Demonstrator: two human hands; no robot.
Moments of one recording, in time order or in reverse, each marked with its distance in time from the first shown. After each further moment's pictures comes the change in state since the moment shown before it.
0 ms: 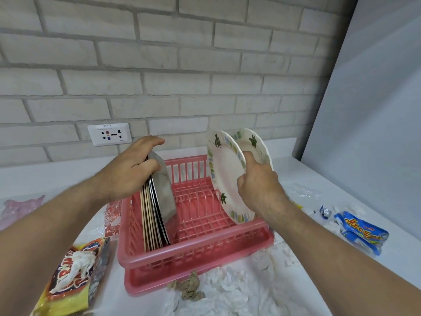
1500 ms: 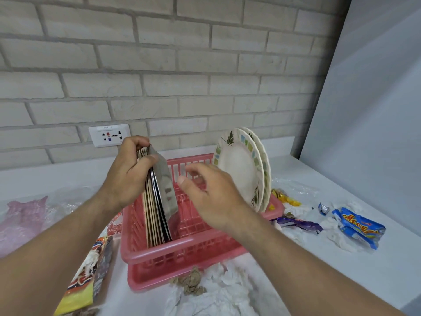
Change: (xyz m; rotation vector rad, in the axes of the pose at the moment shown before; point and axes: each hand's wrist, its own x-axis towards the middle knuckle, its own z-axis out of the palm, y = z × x) left_hand -0.015 0.009 0.017 -0.349 0.324 -0.086; right_hand -0.042 -0.056 0.020 0.558 -0.160 -0.329
